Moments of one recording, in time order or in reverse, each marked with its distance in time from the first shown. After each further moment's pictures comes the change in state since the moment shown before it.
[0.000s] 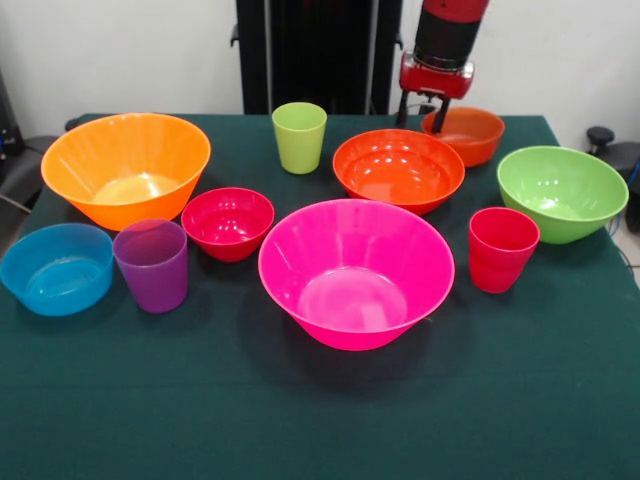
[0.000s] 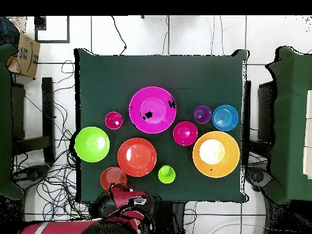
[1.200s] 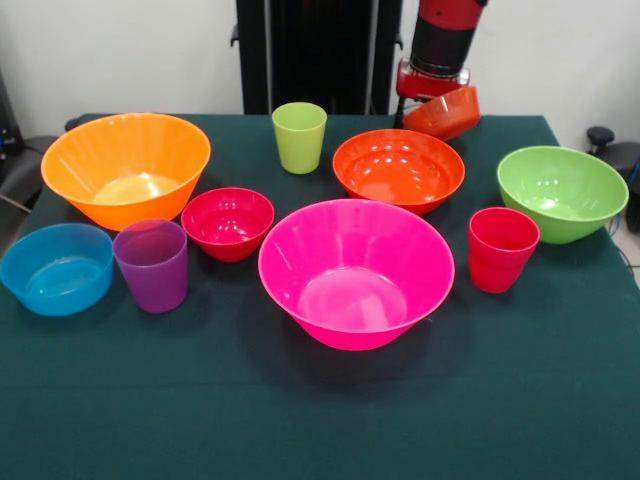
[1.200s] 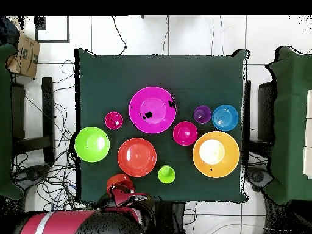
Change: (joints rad) arm -0.005 0.050 0.002 0.002 -0.001 -0.070 0.000
